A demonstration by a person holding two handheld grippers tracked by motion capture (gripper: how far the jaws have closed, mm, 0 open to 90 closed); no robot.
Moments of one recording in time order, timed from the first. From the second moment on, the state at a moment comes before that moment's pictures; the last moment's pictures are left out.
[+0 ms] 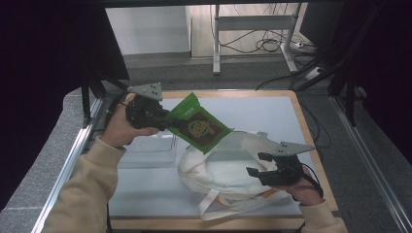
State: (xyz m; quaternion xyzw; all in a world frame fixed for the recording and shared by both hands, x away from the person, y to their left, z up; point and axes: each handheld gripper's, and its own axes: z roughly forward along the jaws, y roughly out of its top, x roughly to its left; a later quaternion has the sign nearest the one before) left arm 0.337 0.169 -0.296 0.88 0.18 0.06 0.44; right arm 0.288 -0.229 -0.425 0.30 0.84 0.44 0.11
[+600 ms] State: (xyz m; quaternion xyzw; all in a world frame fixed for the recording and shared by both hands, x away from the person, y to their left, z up) left arm 0.344 0.213 -0.291 0.86 0.23 0.08 0.44; right arm 0.288 -0.229 -0.425 0.30 0.84 0.45 0.11
